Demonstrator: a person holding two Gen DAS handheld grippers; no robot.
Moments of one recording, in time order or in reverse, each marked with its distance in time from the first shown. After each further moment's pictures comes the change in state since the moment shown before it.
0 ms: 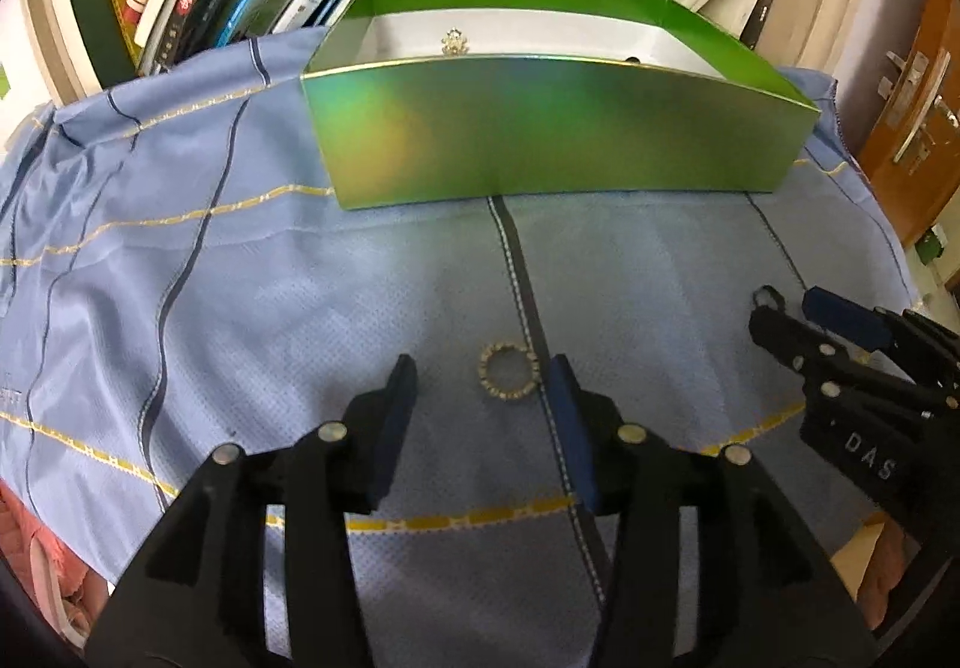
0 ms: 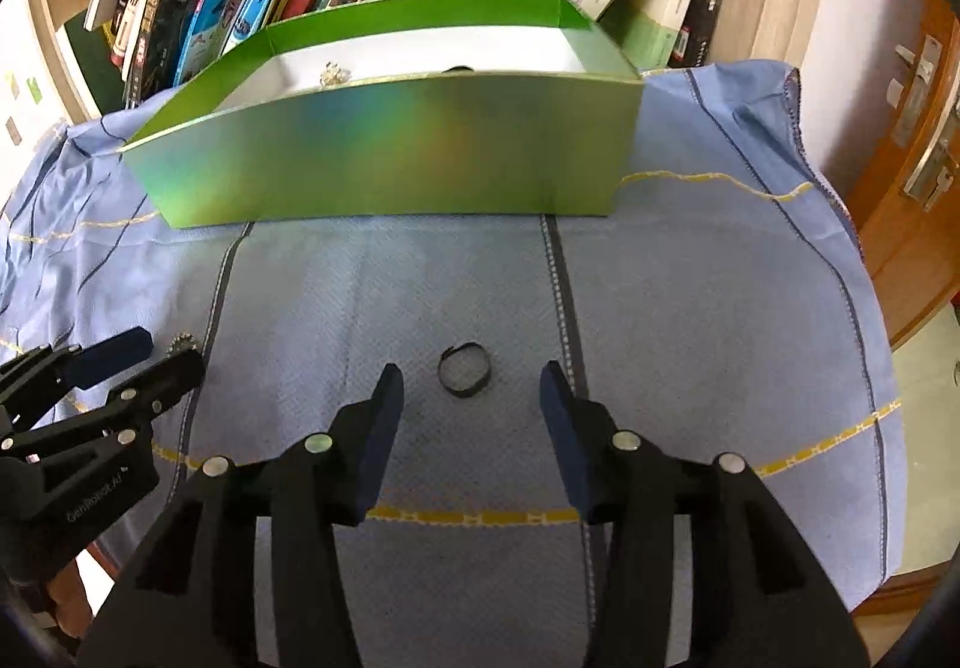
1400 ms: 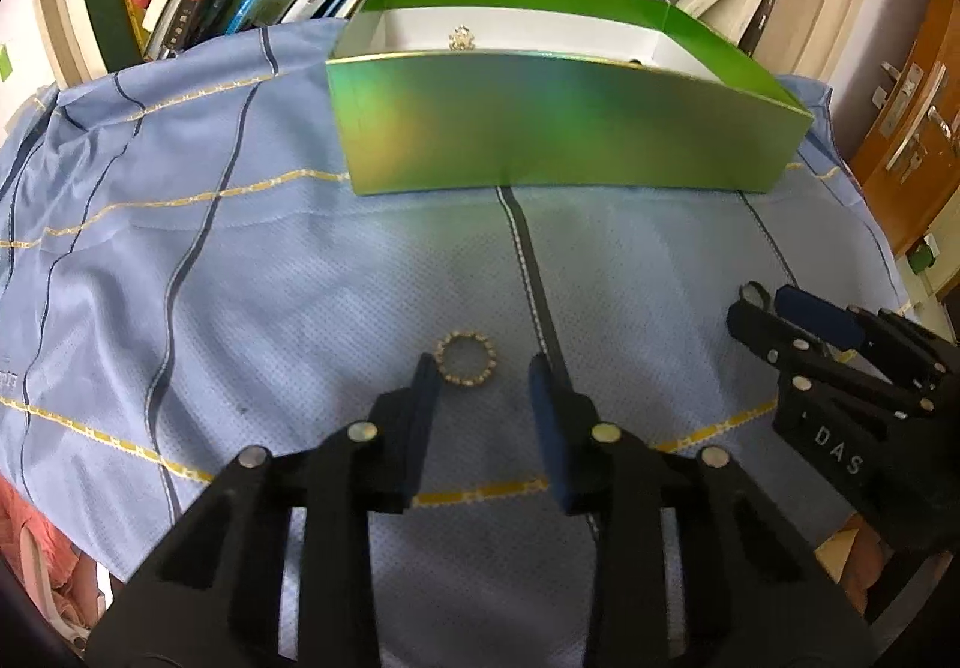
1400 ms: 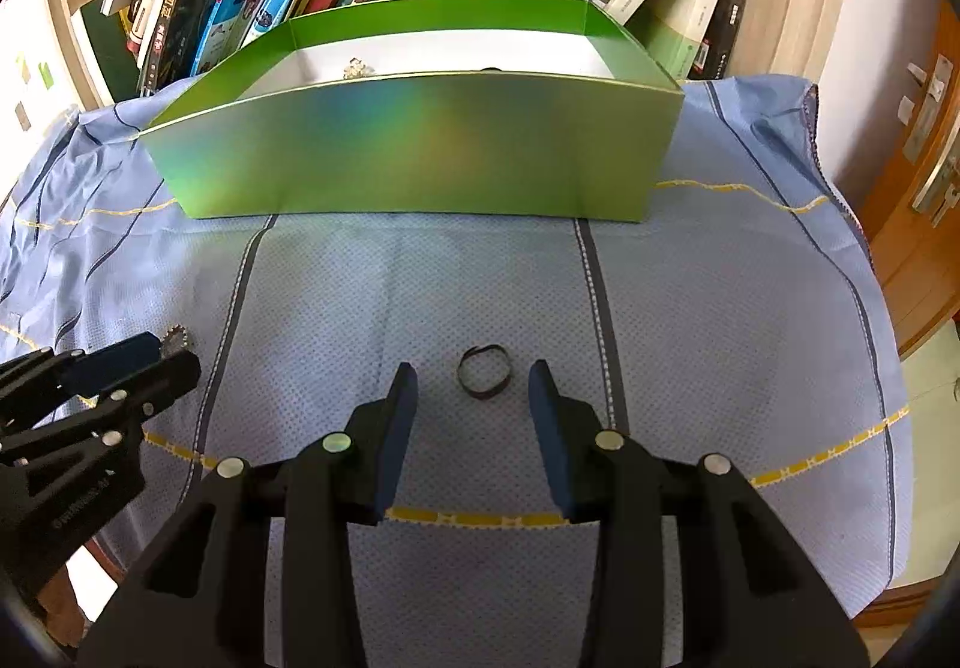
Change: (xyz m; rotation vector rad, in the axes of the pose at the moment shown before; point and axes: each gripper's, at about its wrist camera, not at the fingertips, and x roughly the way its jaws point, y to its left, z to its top) left arm -0.008 0.008 -0.006 -0.021 0.005 -0.027; right arm -0.001 0.008 -0.002 -0.028 -0.007 0.011
